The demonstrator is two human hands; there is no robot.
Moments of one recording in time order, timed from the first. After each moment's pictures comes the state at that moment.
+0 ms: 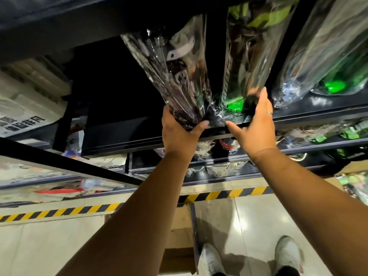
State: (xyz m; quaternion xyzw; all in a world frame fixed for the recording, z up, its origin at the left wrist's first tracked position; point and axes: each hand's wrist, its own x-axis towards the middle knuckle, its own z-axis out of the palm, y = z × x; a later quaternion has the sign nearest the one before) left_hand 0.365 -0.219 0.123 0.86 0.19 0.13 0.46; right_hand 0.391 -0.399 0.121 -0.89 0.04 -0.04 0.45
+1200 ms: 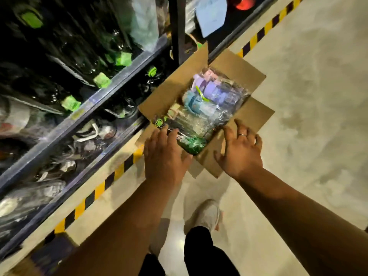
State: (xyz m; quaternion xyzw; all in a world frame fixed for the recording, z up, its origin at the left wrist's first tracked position) left_hand 0.249 -0.852 -0.086 0.95 -0.23 -0.18 0.13; right_hand 0.165 -1.022 -0.088 -0.94 0.30 0.16 0.08
